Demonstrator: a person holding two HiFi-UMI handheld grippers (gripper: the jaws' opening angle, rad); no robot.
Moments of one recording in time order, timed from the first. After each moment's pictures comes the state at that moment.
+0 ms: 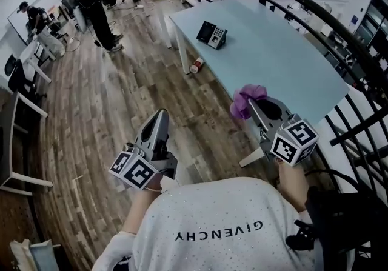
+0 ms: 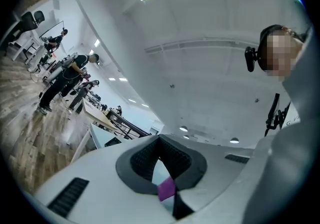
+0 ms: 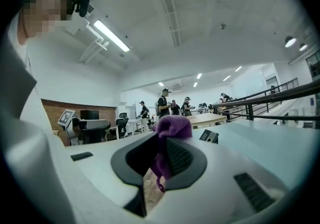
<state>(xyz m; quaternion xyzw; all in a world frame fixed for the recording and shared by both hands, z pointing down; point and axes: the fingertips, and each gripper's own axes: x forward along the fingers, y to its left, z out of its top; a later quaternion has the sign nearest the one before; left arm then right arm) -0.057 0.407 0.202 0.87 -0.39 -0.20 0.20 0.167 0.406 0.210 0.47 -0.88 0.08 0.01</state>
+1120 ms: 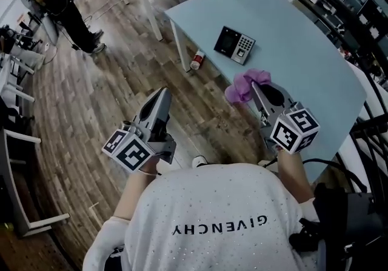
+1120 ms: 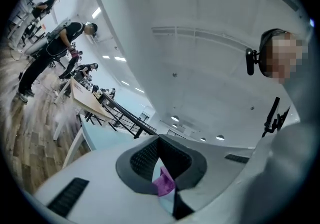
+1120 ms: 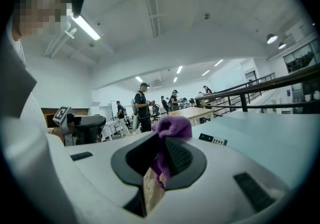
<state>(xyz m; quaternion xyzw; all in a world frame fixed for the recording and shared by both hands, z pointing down) -0.123 0.045 0.211 0.91 -0.29 -0.14 0.27 0.090 0.083 0.243 0.57 -0.81 0.14 0.01</state>
